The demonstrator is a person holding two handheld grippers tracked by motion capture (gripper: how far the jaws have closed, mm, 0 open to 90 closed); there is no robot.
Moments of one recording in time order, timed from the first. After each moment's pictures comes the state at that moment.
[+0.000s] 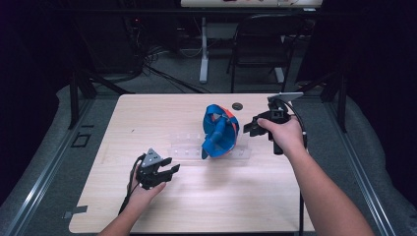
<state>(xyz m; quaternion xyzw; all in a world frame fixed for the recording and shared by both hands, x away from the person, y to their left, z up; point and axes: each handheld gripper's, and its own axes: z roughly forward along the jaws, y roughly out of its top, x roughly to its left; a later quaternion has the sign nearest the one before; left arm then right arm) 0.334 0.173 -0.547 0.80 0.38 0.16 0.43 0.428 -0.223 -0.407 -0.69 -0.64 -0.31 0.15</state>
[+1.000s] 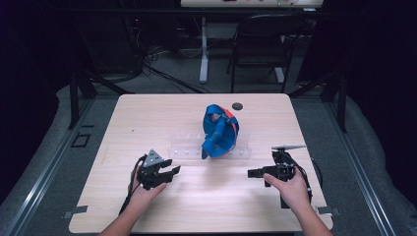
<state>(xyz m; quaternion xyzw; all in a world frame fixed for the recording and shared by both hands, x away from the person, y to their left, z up) 0.335 0.171 -0.554 0.81 0.39 0.15 0.42 0.329 -0.239 -0.512 -0.63 -0.68 -0.36 0.09</state>
